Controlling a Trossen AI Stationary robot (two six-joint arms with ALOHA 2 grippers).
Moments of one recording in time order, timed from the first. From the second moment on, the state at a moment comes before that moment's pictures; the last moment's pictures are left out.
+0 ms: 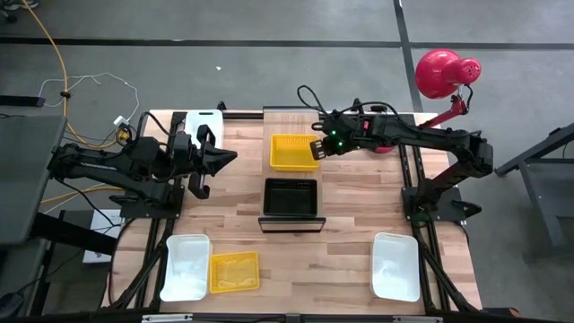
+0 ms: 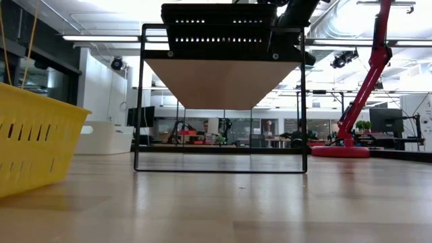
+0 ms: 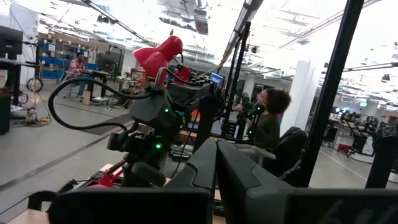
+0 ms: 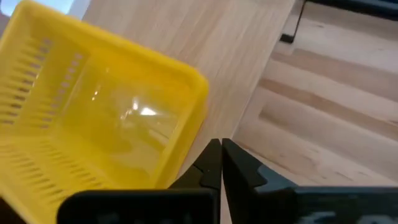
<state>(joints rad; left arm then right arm) -0.01 0.75 0.73 0.25 -0.23 -0.15 -0.27 1.49 1.33 -0.81 0.15 0.83</state>
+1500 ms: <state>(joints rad) -0.07 0.79 0.76 0.20 -0.25 -0.27 0.31 1.17 1.33 -1.00 0.35 0.69</state>
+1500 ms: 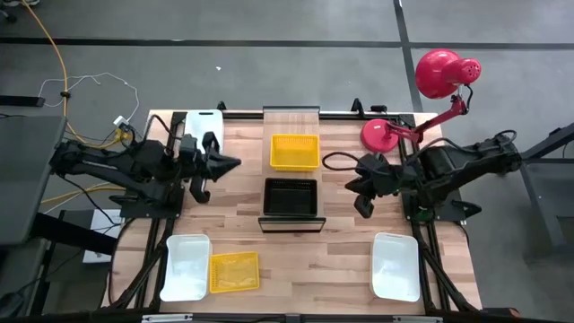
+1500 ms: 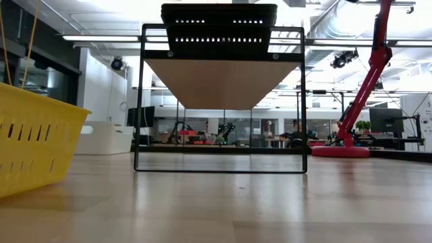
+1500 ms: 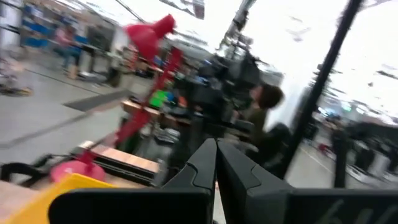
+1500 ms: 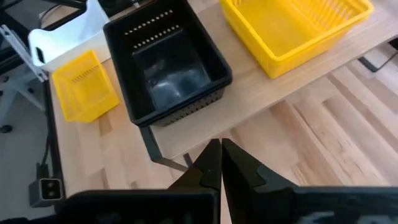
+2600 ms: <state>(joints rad) -0.58 1.70 1.34 -0.83 -0.10 -0.25 0.33 1.17 1.33 -1.06 0.42 0.71</state>
